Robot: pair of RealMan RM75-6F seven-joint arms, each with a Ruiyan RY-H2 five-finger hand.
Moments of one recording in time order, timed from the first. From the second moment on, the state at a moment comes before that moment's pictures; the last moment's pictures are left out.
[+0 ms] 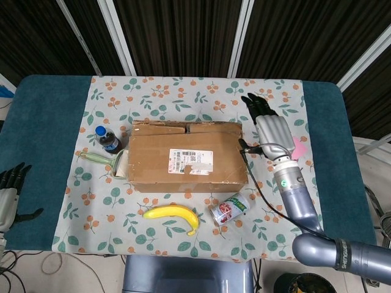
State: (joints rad) left arm -0.14 -1.09 -0.07 -1.69 1.32 1.35 0.07; right arm 0.77 -1.19 0.45 -1.96 -0.75 1.19 -0.49
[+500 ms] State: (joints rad) left arm -0.13 -1.10 -0.06 -1.68 1.36 1.39 0.14; right arm 0.37 -1.08 0.12 -1.97 -1.24 1.54 -0.35
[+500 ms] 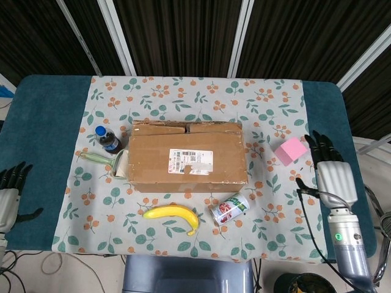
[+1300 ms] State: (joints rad) left arm -0.47 -0.89 -0.28 -2.10 1.18 1.13 0.41; right arm 0.17 -1.15 0.04 -1.60 -1.47 1.62 0.01
